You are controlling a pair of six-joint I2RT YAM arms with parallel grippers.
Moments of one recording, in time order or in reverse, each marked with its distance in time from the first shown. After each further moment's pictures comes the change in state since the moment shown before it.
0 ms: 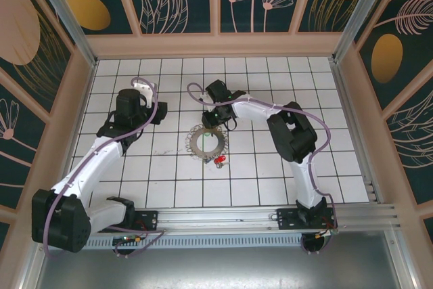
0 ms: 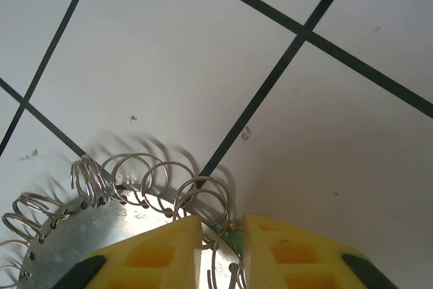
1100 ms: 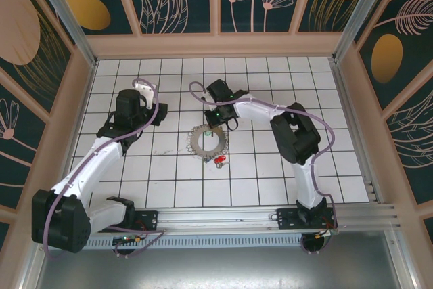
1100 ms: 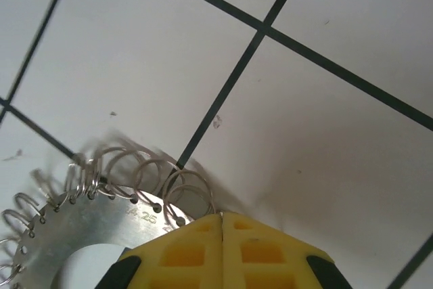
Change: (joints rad) left arm 0.000 -0.005 -0.005 0.000 0.020 0.030; right arm 0.000 -0.060 -0.035 -0.005 0.058 0.019
